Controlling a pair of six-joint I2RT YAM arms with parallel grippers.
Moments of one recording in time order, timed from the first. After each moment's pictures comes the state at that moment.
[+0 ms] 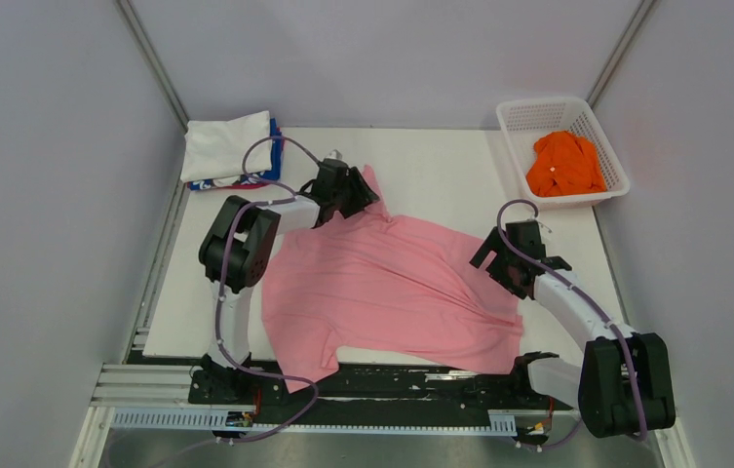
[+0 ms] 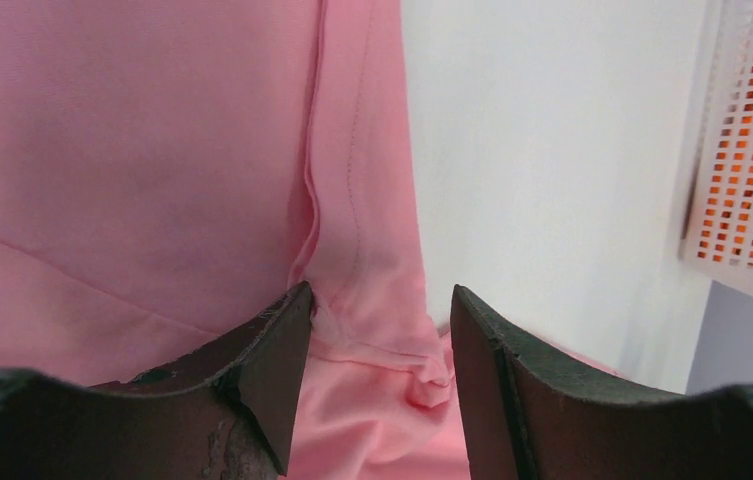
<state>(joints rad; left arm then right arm) -0.47 2.06 1.27 0.15 0.08 -0.88 0.14 1.16 0.58 -0.39 0.10 0.71</state>
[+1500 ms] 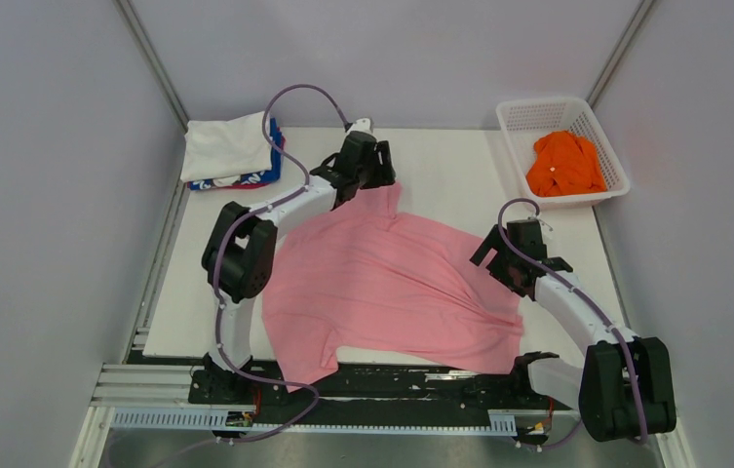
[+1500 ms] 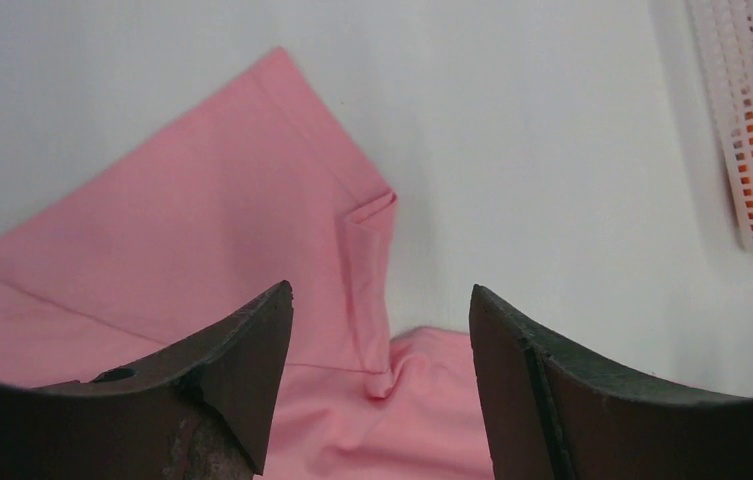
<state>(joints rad) -0.59 2.04 1.59 -0.10 -0.12 -0.56 0.14 1.15 0.58 -0.37 0.10 0.71</state>
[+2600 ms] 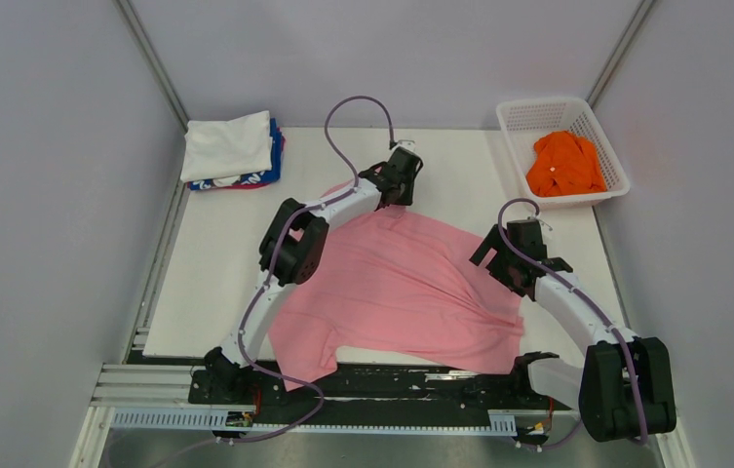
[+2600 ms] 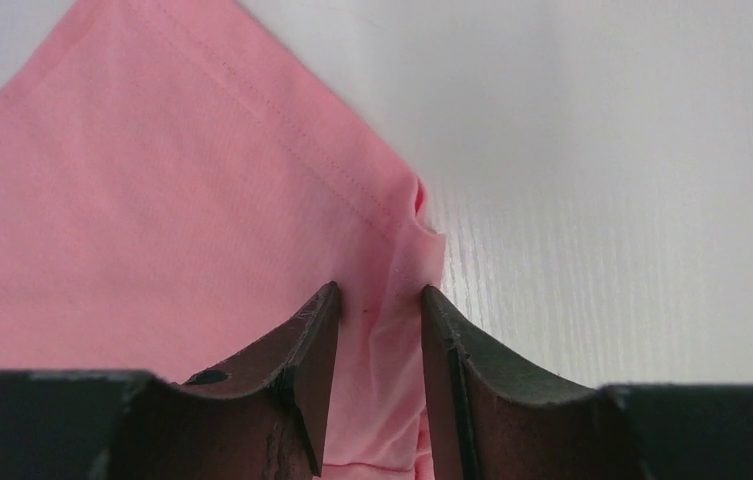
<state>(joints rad) -0.69 2.45 2.03 -0.37 -0.25 -0.43 0.14 1.14 0.57 -0.36 0.10 0.71</state>
